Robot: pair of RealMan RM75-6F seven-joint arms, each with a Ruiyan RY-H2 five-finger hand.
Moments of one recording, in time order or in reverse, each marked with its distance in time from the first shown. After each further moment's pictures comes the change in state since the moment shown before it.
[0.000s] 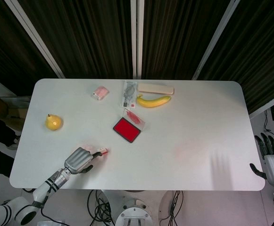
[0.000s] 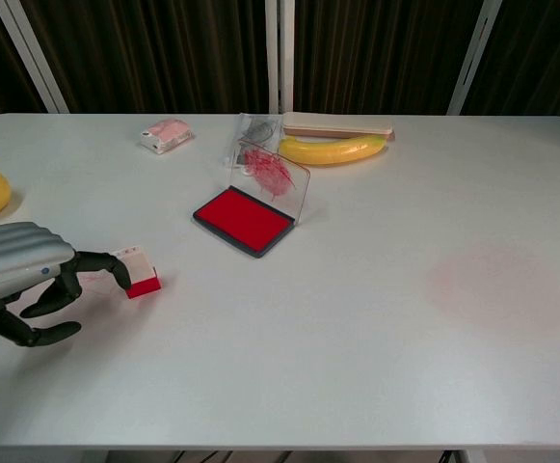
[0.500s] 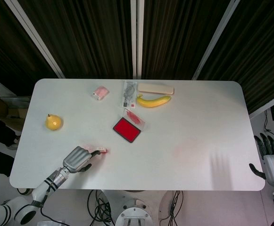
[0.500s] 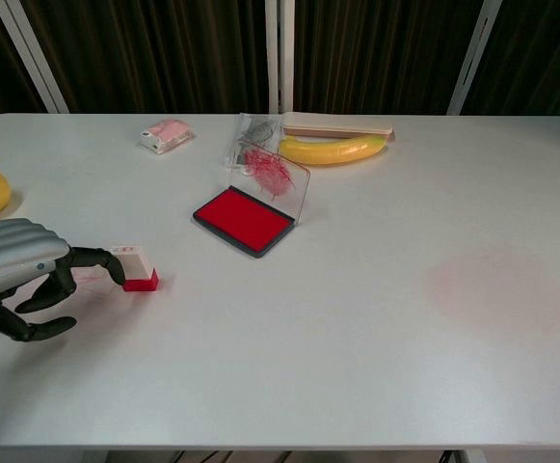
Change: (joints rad) left arm 0.001 -0.002 -0.002 0.011 -0.019 0.004 0.006; right arm 0.000 -0.003 -0.001 -0.001 0.003 -0.003 -0.004
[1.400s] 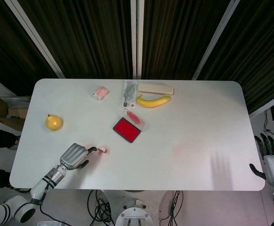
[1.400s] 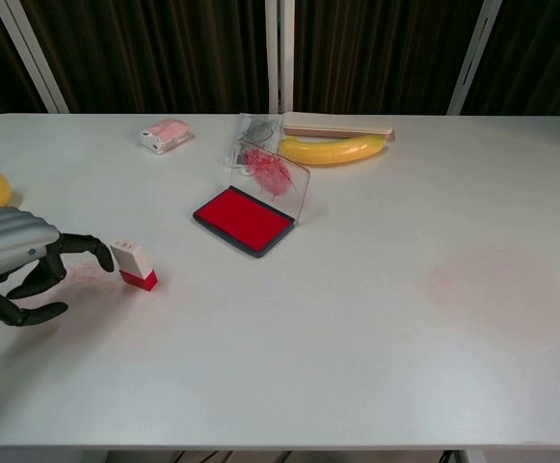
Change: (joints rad) left arm 0.007 0.008 -0.021 0.015 -0.042 0.015 0.016; right arm -0.002 -0.001 0.000 0.002 0.001 0.002 -0.001
